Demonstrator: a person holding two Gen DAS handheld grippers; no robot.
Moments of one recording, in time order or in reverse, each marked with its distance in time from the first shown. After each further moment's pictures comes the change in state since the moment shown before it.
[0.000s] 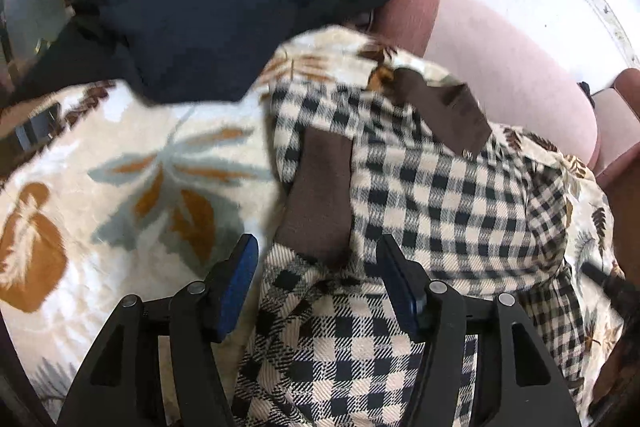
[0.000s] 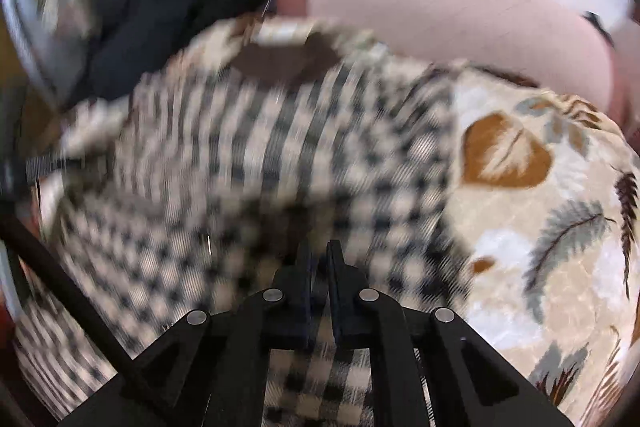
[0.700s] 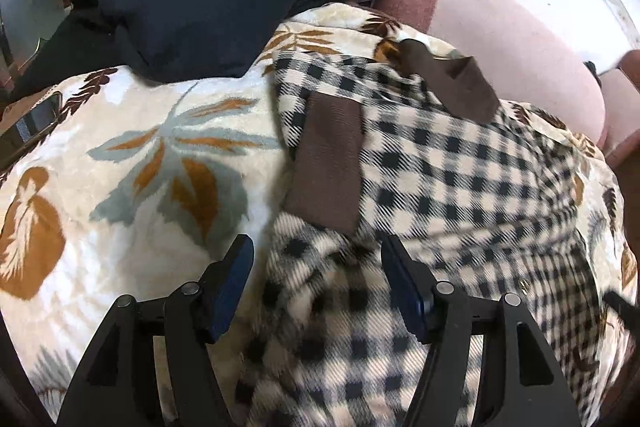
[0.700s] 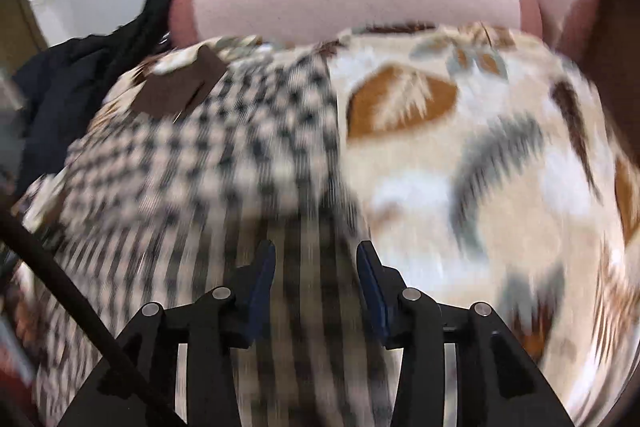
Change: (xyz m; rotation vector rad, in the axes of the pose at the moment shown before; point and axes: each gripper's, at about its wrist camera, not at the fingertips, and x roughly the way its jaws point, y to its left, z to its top) left arm 0.004 -0.003 -0.022 0.036 0.062 0.026; right arm -0.040 -0.048 -0.063 0.221 0.082 -0.137
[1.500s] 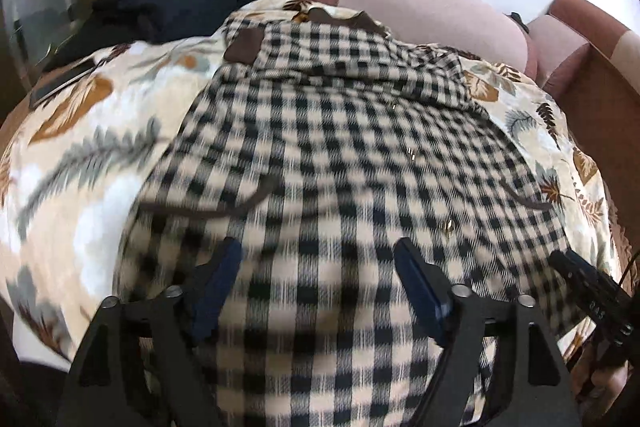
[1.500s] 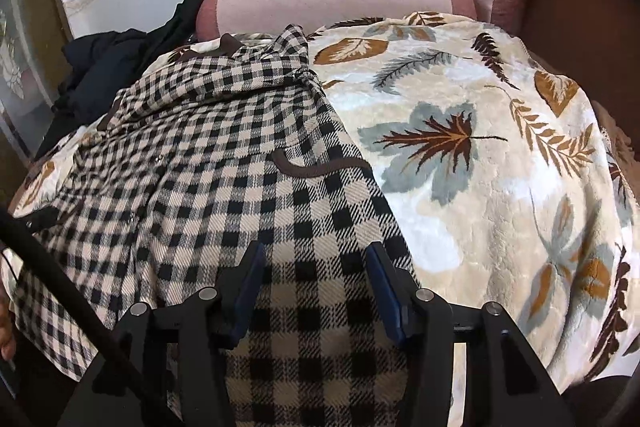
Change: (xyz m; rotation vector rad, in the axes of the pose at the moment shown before) left arm -0.134 -0.072 -0.196 0.102 -0.046 -0.054; right arm -0.084 -0.011 -0.175 0.012 -0.158 -0.040
